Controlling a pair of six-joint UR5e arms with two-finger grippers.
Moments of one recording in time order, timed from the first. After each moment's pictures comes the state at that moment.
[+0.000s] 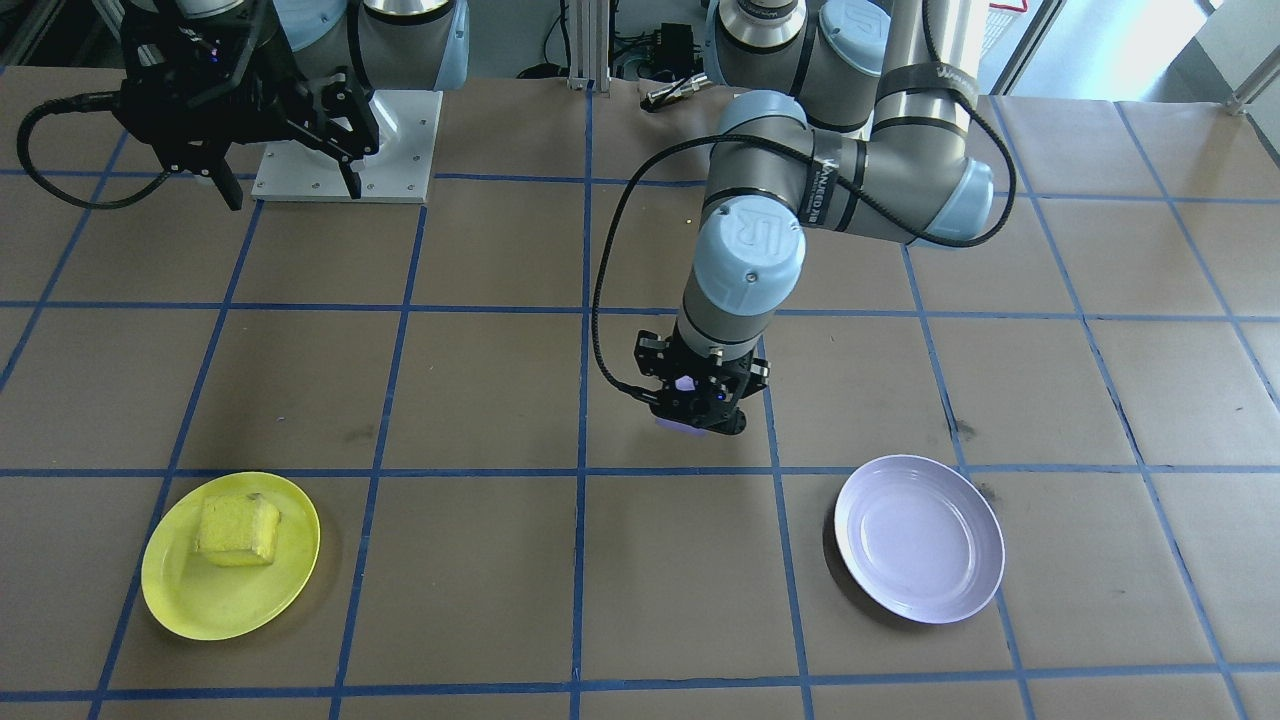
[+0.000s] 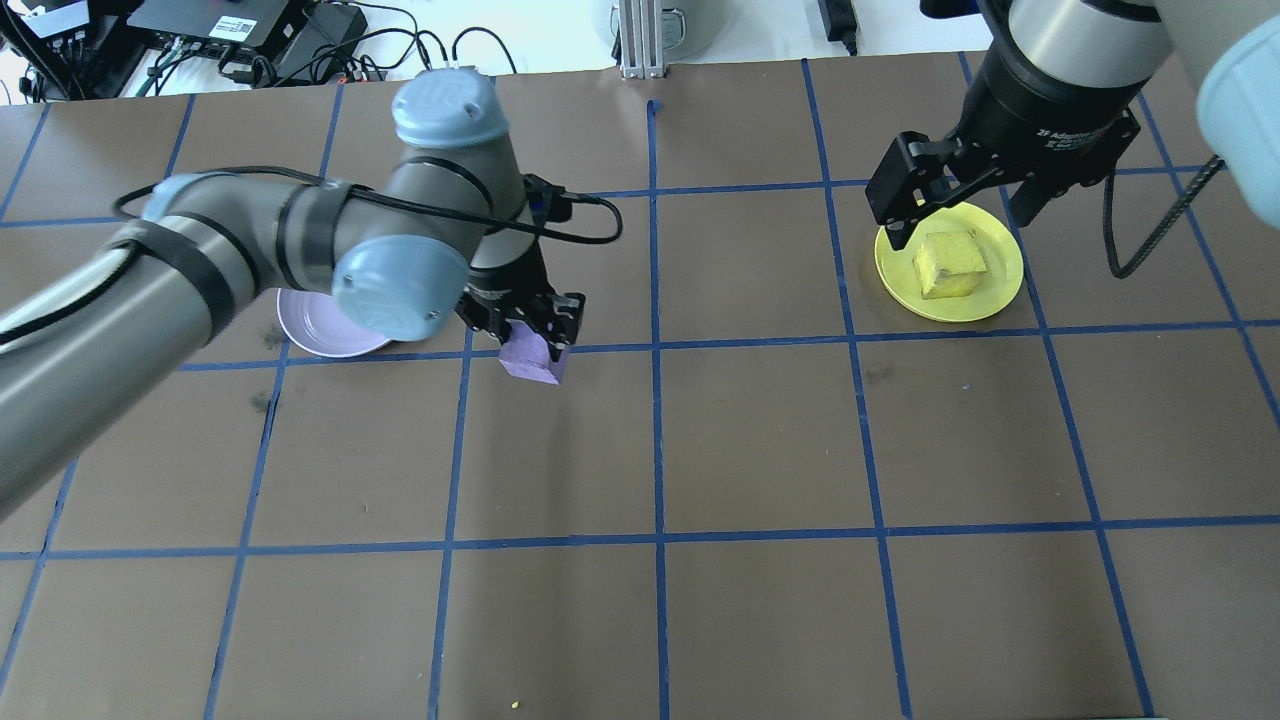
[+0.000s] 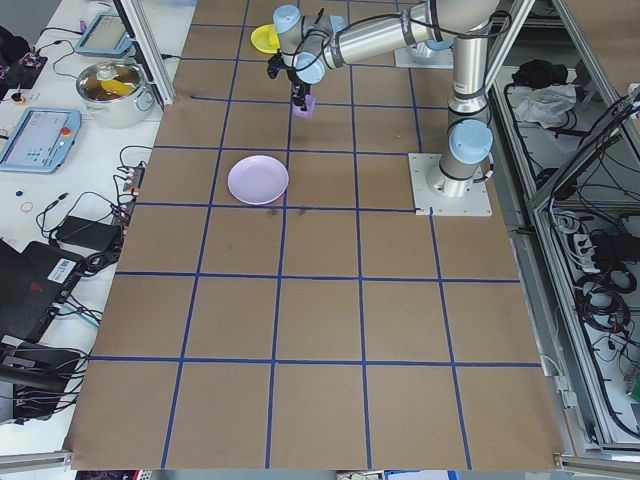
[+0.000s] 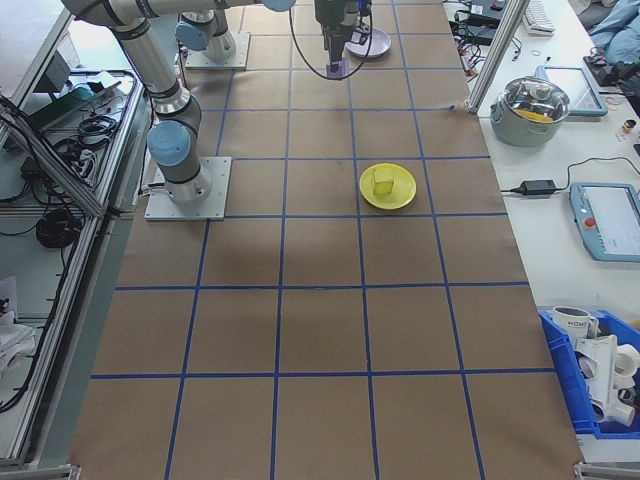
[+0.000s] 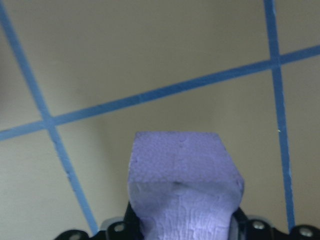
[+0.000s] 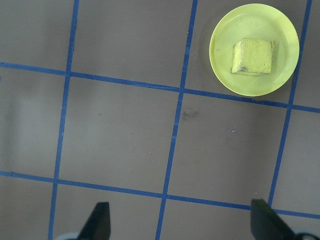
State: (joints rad) left arm -1.77 -1.88 -1.75 -1.23 1.52 0.04; right arm 1.60 -1.66 1.57 -1.53 -1.57 -0.13
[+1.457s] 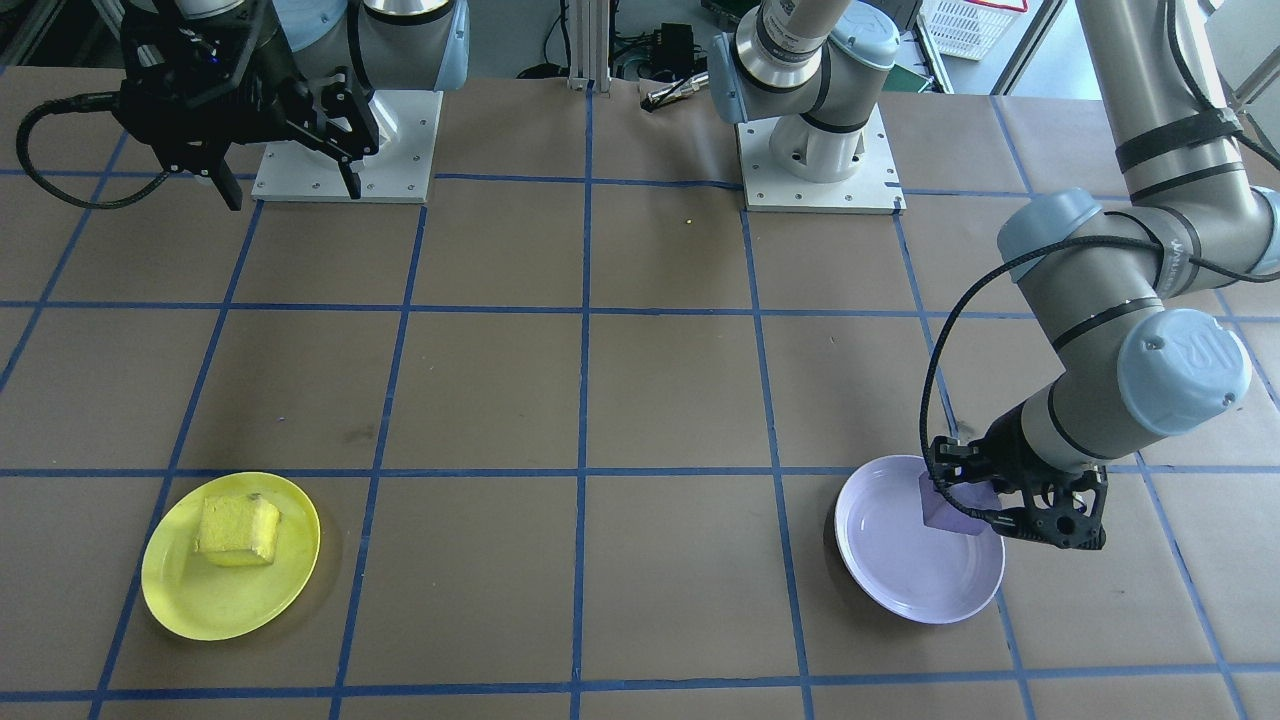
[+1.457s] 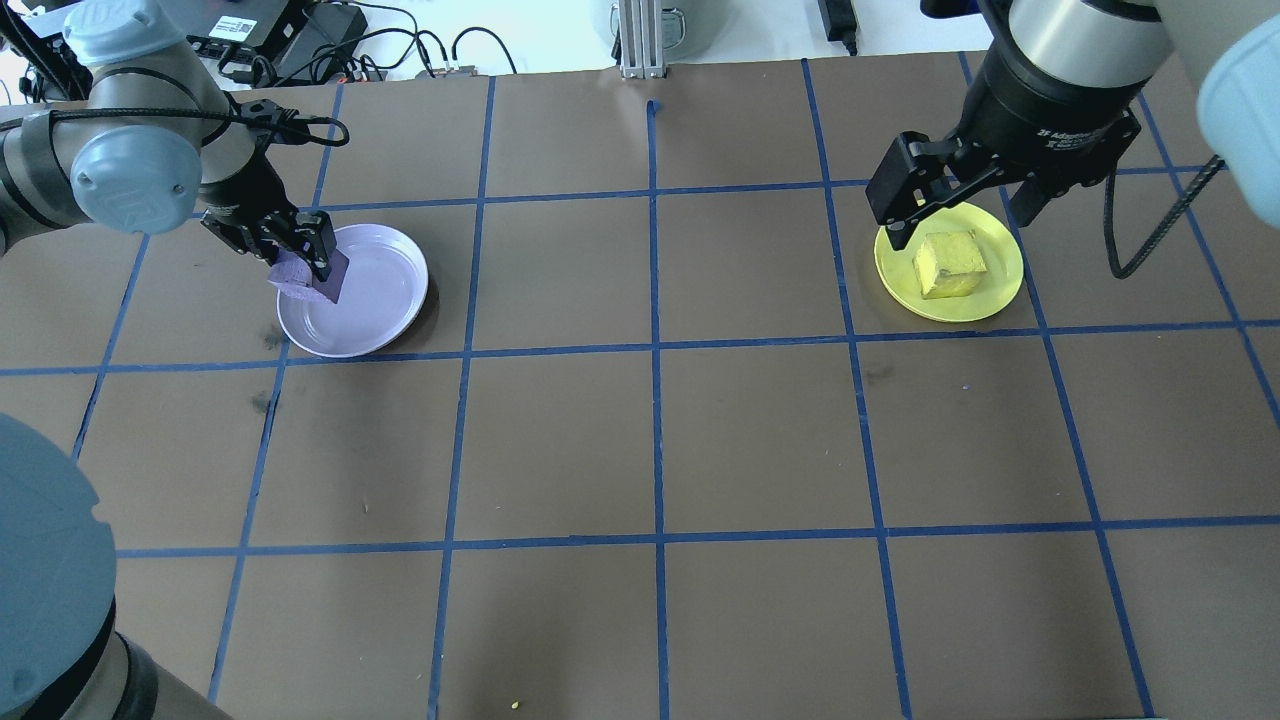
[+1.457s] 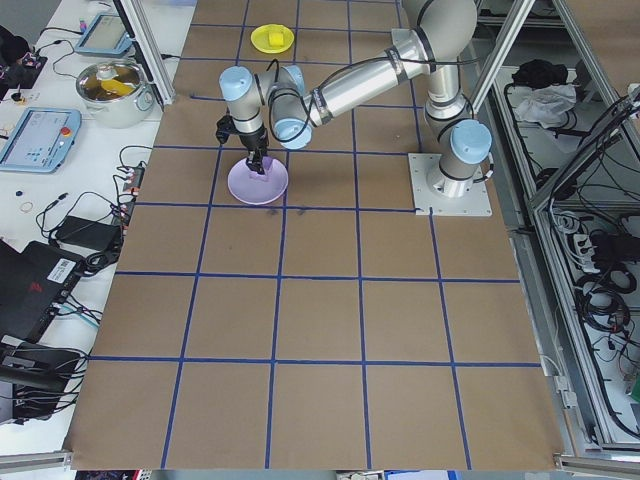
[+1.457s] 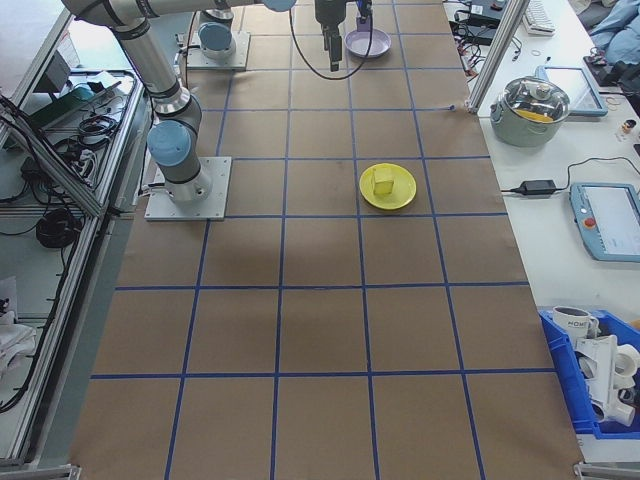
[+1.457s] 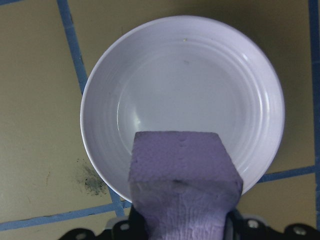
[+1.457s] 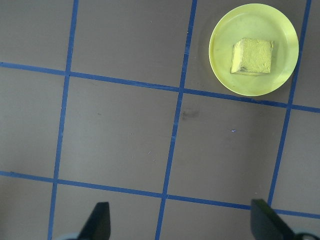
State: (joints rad) left arm -1.31 -1.98 -1.59 -1.23 1.60 0.42; right arm 1.60 -1.66 1.57 -1.53 -1.57 -0.13
